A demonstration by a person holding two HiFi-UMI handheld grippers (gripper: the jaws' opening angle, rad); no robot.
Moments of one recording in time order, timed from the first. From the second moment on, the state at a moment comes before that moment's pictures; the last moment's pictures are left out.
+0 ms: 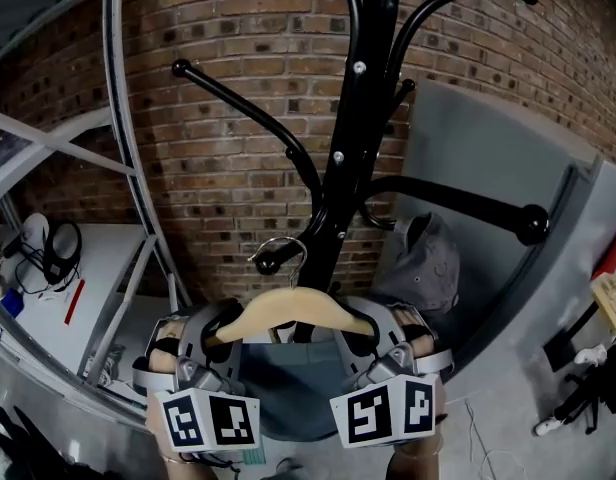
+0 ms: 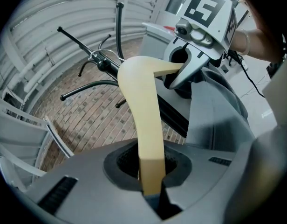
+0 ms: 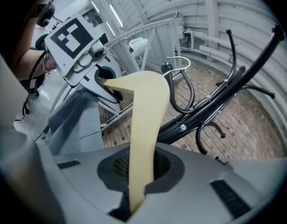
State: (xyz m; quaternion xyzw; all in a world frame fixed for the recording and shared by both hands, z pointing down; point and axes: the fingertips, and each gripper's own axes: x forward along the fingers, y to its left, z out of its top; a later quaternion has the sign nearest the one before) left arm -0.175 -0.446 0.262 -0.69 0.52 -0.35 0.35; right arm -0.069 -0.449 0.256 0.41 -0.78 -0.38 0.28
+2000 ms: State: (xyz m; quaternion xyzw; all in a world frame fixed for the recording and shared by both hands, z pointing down) left arm -0.144 -0.484 0.300 -0.77 0.48 -0.27 0.32; right arm -0.055 -0.485 0.305 0.41 -0.81 -0.30 0.28
